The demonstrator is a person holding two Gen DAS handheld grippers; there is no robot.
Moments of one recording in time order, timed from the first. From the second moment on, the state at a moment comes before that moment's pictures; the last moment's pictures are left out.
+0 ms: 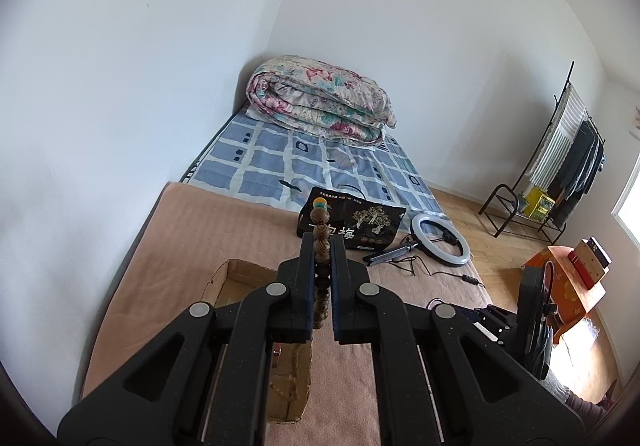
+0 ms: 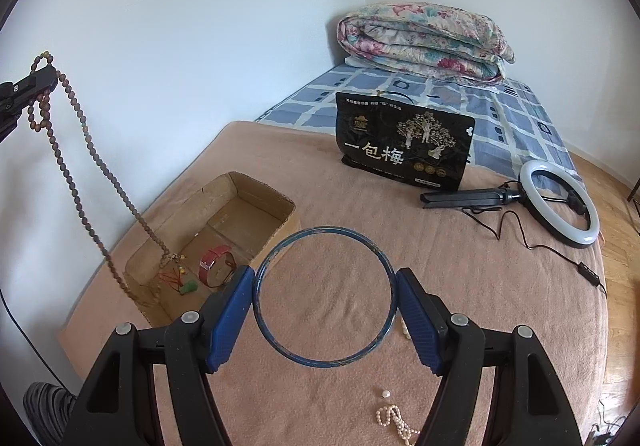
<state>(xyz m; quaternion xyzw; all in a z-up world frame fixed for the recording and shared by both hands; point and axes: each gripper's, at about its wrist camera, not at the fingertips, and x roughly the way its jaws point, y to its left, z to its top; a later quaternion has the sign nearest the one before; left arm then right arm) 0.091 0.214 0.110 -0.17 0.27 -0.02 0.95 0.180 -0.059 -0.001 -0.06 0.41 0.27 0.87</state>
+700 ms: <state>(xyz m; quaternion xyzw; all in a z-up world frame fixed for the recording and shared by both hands) 0.121 0.250 0.073 -0.19 0.29 0.00 0.94 0.222 0.043 -0.026 -0.09 0.42 0.32 0.85</state>
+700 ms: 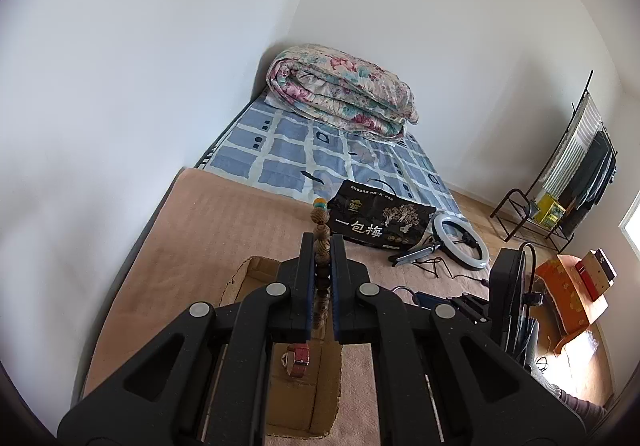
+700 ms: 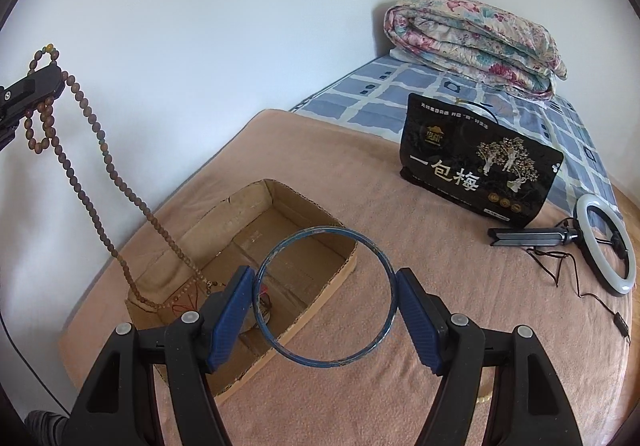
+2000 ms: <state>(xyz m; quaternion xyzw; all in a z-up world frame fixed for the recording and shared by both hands) 0.154 0.257 -0.066 -0.20 0.40 0.00 0.89 0.262 0.109 -0.104 -0.11 0.47 0.32 0.82</state>
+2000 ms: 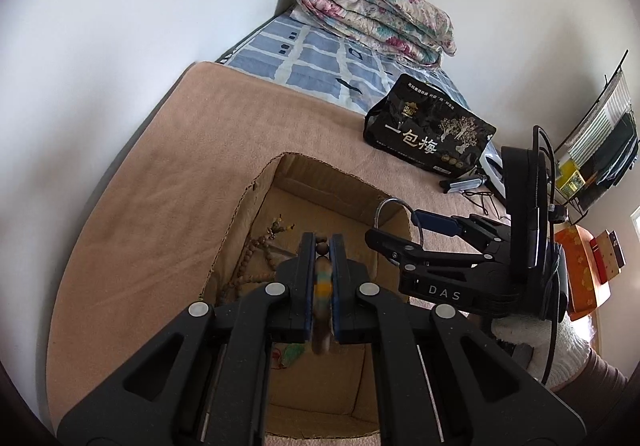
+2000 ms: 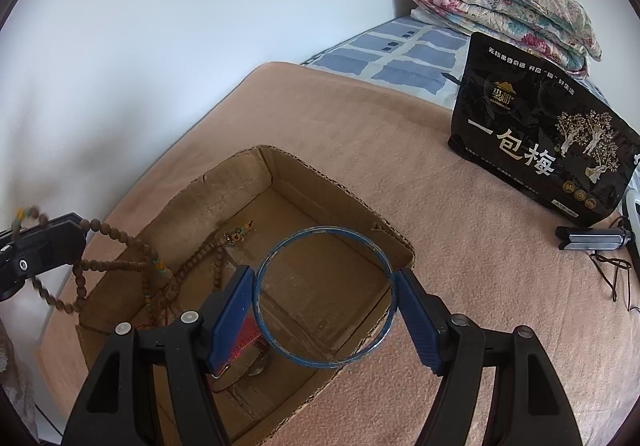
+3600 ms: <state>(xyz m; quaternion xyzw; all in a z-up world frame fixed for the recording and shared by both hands) 0.118 0.146 -0.011 -0.12 0.38 -0.03 0.92 0.189 -0.099 -0.012 -0.04 0.42 0.20 0.89</state>
